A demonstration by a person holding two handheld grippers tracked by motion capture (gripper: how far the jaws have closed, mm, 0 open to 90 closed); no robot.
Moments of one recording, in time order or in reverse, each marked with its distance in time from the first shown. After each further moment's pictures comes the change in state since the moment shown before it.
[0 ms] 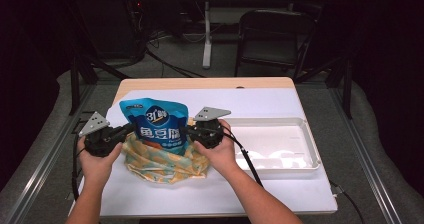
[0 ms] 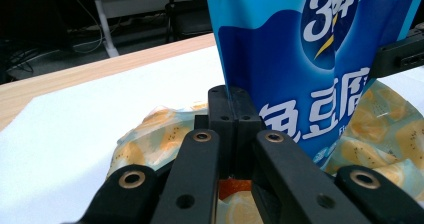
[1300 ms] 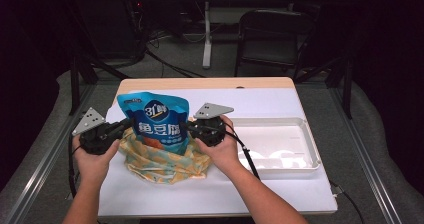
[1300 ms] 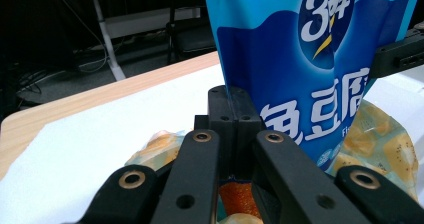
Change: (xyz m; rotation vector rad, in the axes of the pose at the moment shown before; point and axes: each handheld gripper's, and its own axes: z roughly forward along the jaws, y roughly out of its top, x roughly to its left) left arm -0.008 0.020 -0.014 -0.053 0.004 0.042; right arm 0.007 0.019 -0.018 -0.033 -0.021 -0.058
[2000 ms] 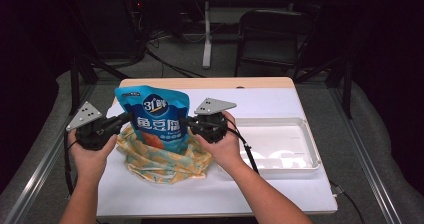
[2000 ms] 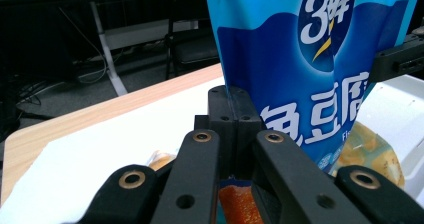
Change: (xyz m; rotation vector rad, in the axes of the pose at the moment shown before) left arm -0.002 0.020 -0.006 -0.033 -0.005 0.012; right arm 0.002 0.017 -0.012 -0.023 -0.008 -0.016
